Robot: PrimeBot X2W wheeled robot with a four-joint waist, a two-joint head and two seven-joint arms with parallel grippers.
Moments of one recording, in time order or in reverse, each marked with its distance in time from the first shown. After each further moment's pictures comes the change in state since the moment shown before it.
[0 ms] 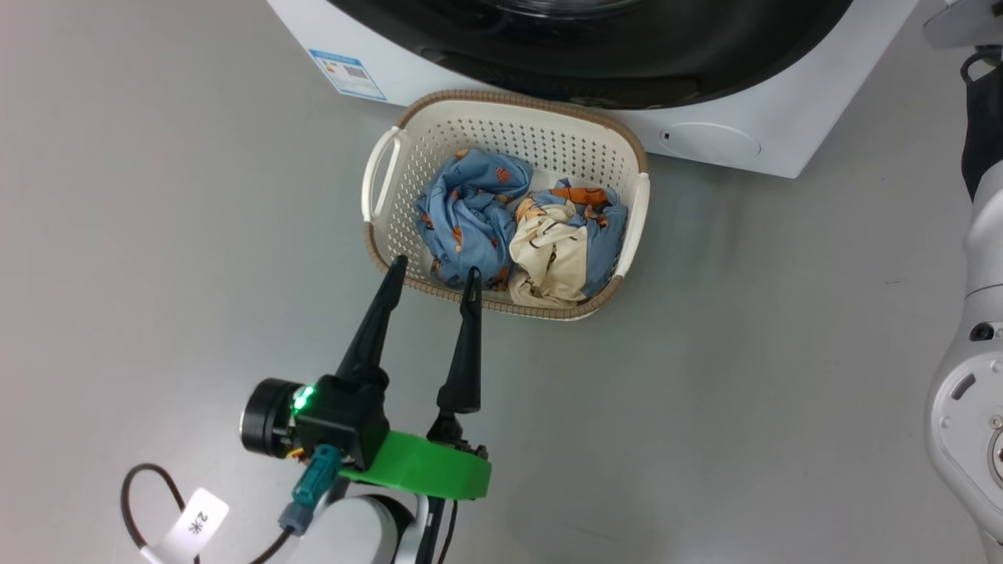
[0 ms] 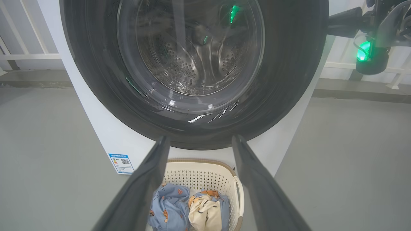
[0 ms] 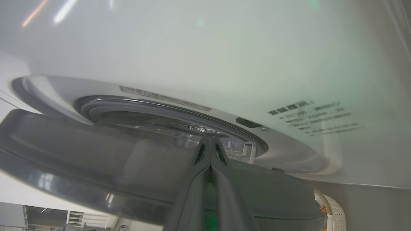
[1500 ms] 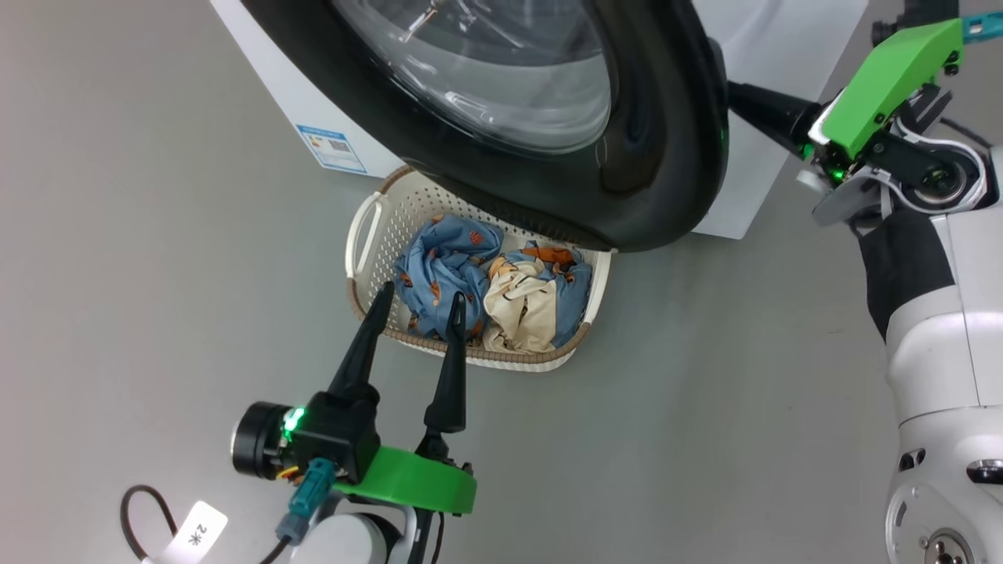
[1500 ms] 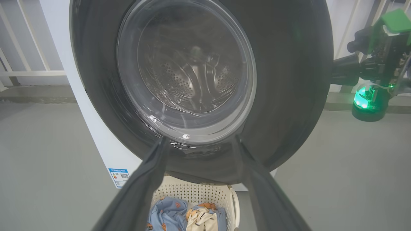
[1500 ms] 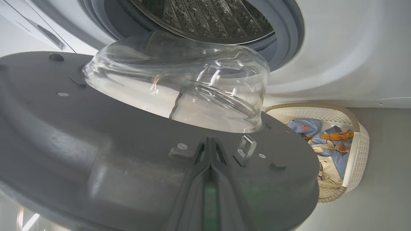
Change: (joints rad) left arm 0.046 0.001 0.033 0.032 0.025 -0.023 0.000; right arm 0.287 0.006 0.255 -0.039 0.340 0.000 0.198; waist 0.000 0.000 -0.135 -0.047
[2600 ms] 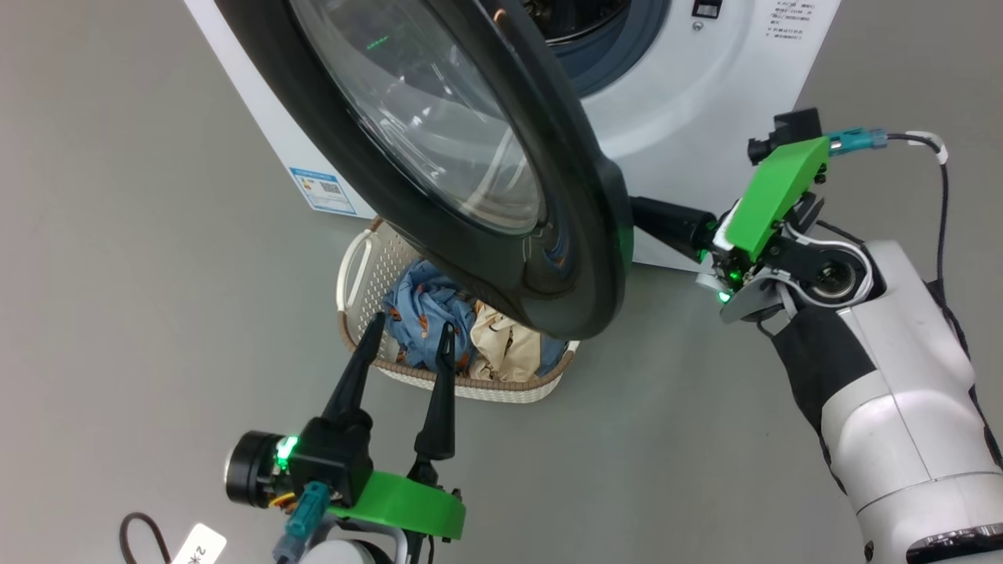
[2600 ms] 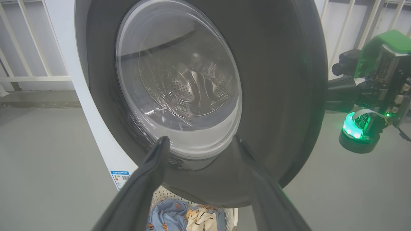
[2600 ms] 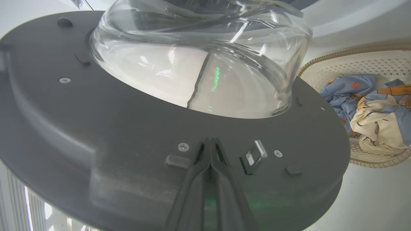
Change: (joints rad) left arm 0.060 0.001 0.029 0.012 0.027 -0.019 0.000; right arm 0.163 0.001 0.350 0.011 0.404 0.000 -0.072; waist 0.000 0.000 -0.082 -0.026
